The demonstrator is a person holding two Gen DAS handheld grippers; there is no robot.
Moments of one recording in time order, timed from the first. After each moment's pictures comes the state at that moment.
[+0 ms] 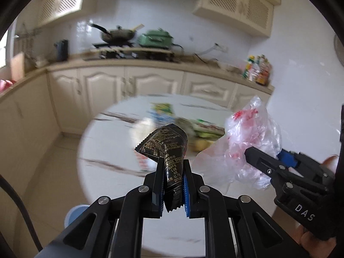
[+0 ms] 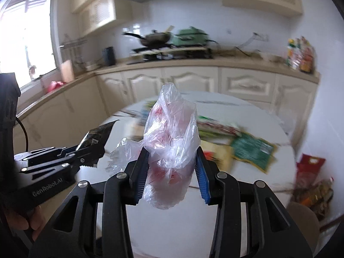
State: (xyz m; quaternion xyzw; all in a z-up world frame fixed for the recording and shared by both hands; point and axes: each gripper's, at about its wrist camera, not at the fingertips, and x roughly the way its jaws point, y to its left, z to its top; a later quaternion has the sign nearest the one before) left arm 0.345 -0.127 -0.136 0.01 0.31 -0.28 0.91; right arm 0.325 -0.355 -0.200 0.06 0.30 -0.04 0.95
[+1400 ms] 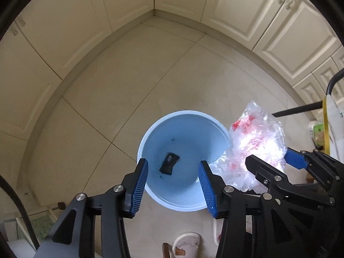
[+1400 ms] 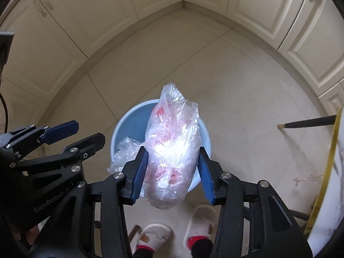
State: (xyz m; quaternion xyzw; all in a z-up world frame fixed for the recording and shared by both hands) left arm 0.546 0.118 -0.461 -0.05 0.62 -0.01 0.78; right arm 0.607 -0.070 -0.594 -0.03 0.63 0.17 0.76
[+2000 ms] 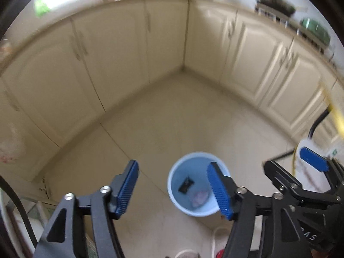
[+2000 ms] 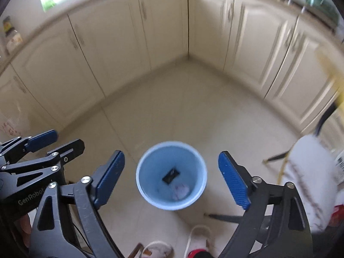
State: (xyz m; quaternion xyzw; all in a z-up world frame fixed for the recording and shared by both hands) left arm 0.427 0.122 -0.271 -0.07 0.45 0.09 0.88; right arm 0.531 -0.037 -0.415 -0.05 0.48 0.17 0.86
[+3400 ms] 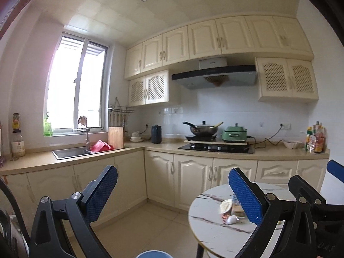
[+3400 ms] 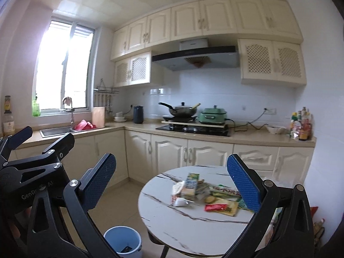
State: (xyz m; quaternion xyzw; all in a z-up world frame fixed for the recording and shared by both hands) left arm 0.049 -0.106 -0.184 -0.01 0.02 -0.01 1.00; right arm 0.181 -0.239 -0.068 -0.01 0.09 -0.02 1.00
